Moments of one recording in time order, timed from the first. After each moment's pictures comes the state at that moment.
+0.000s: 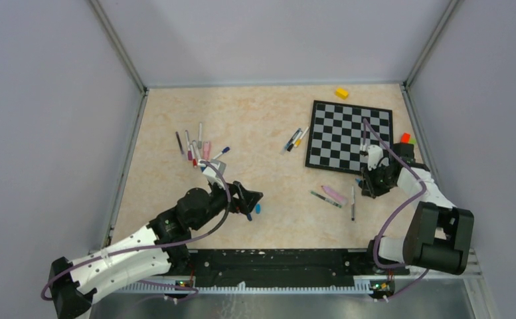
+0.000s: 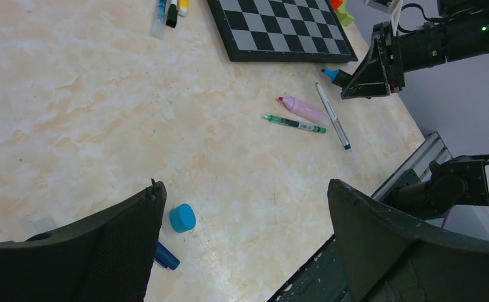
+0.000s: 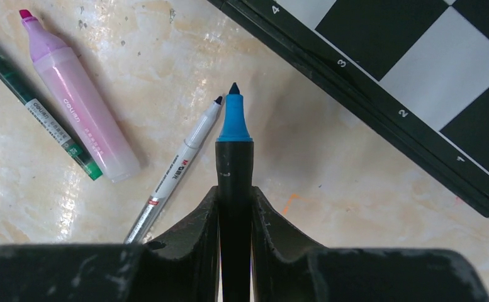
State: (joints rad) left arm -0.96 0.60 0.39 0.00 -0.20 -0.61; right arm -0.22 1.27 0.67 -0.62 -0.38 -0.55
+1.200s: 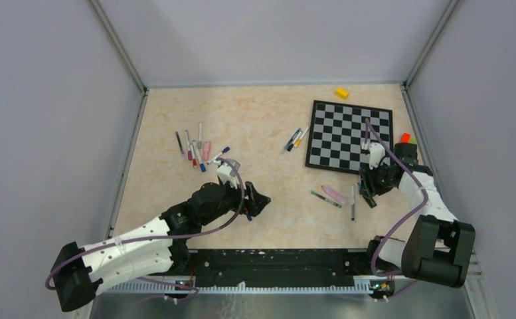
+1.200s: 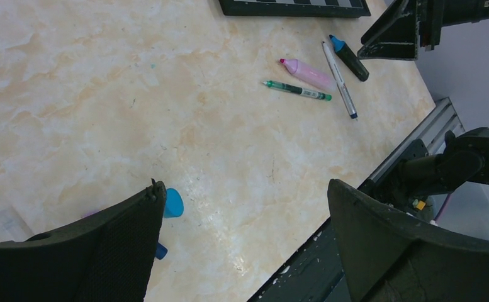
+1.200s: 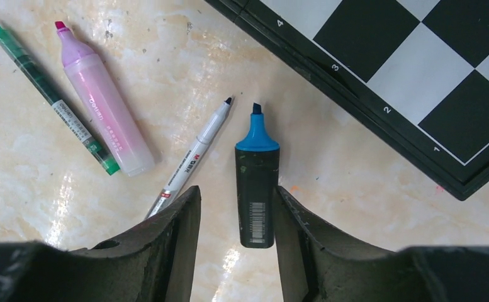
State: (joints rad) left arm -0.96 0.77 0.42 0.02 -0.11 -0.65; right arm -0.22 1.21 0.68 -0.65 -0.39 -0.55
